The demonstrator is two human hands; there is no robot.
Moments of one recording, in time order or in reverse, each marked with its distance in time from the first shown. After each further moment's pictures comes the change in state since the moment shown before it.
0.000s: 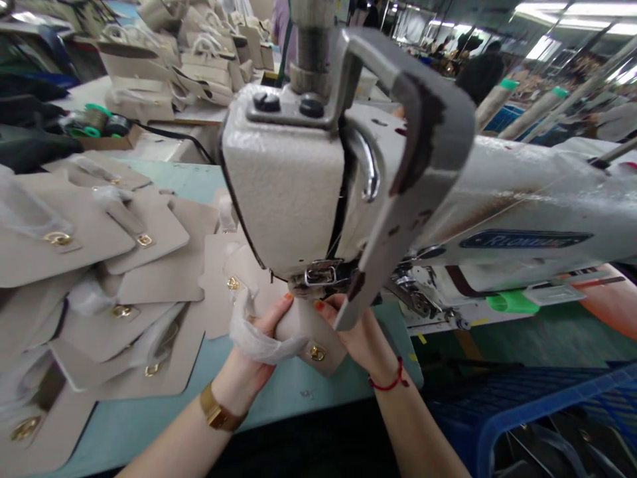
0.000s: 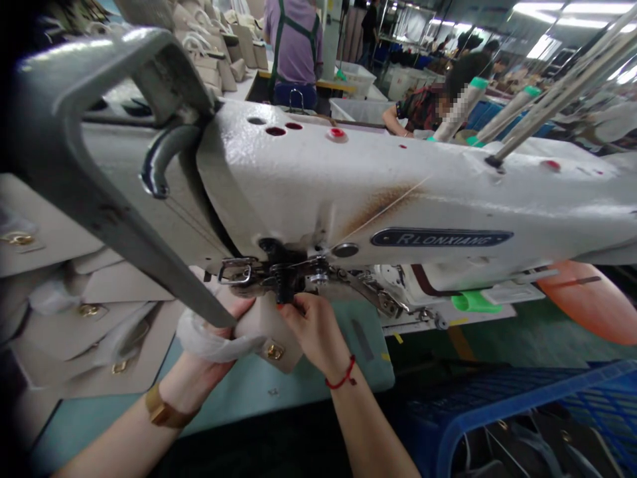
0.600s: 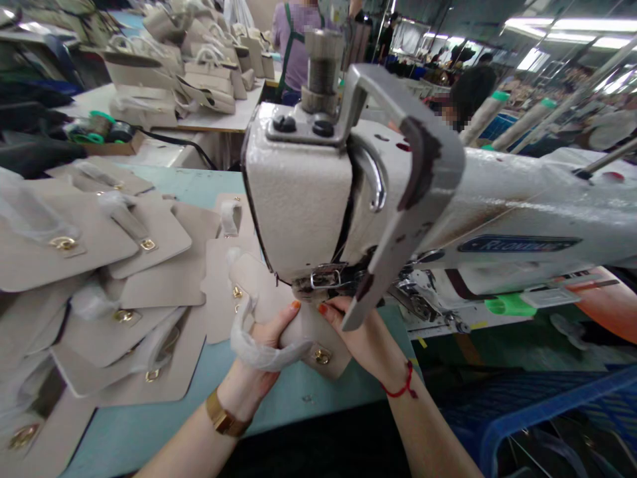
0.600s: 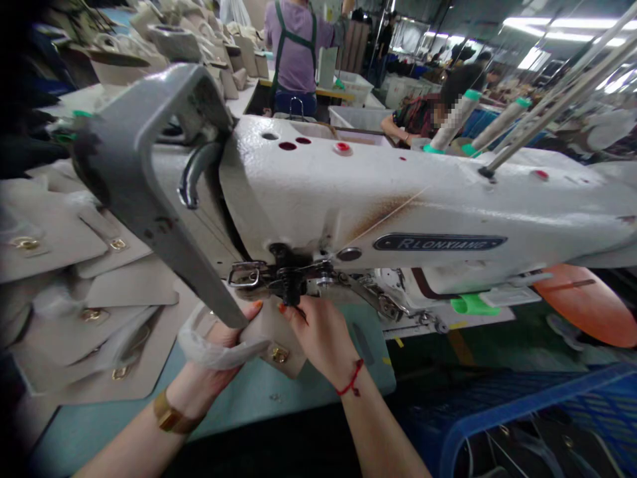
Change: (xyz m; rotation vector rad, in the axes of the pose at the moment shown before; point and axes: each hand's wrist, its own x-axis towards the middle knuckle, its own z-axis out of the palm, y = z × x) left_hand 0.000 -0.012 -0.007 -0.096 -0.097 0.018; right_hand -0.001 -0.013 -0.011 -0.374 0.010 -0.141
